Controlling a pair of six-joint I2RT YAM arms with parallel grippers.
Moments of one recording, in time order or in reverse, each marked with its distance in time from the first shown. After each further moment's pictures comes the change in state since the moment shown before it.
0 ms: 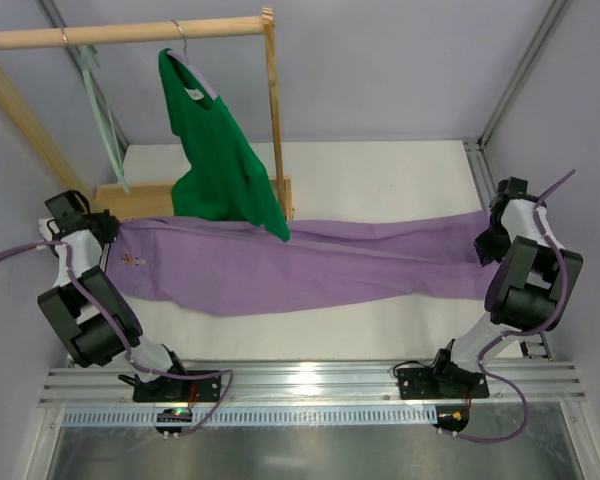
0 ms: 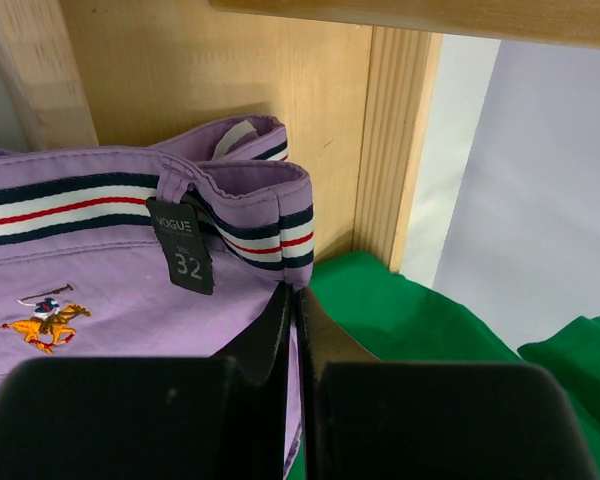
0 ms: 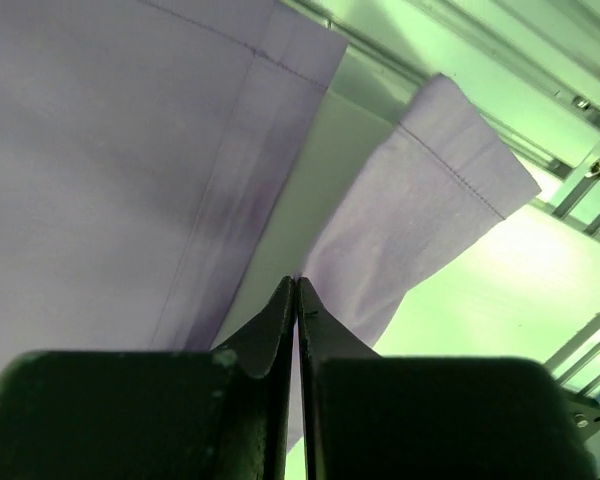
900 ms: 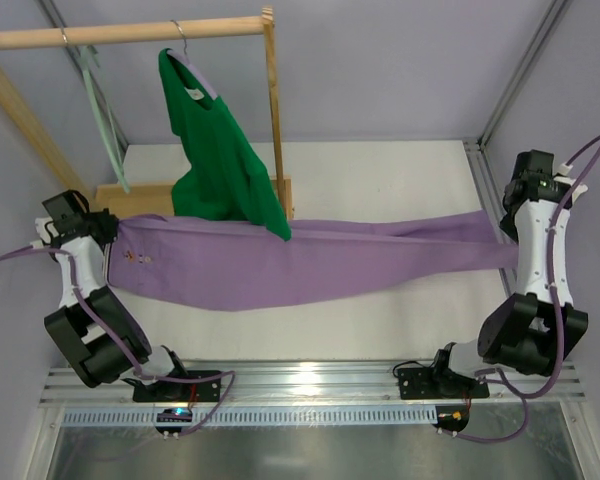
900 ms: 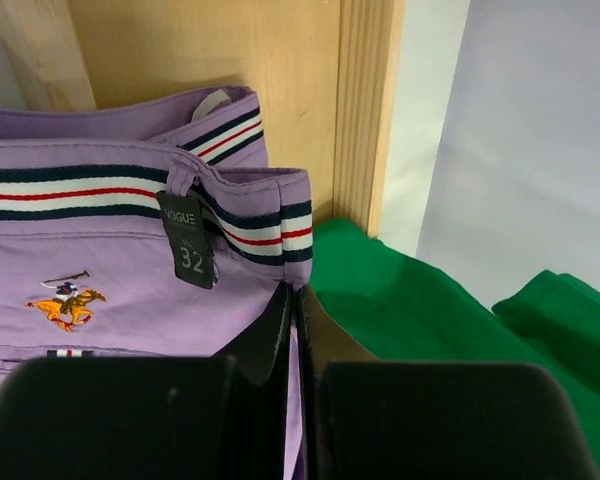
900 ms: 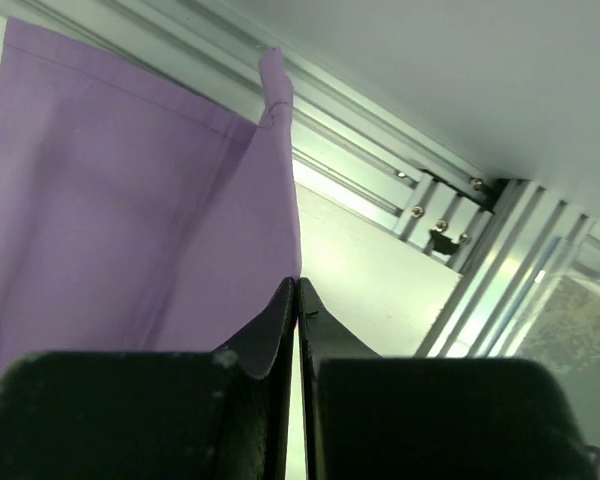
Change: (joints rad) left arm -0.009 -0.126 -0.020 -0.057 -0.001 -0.012; right arm 0.047 -0.251 0.209 -0.209 0.230 -0.116
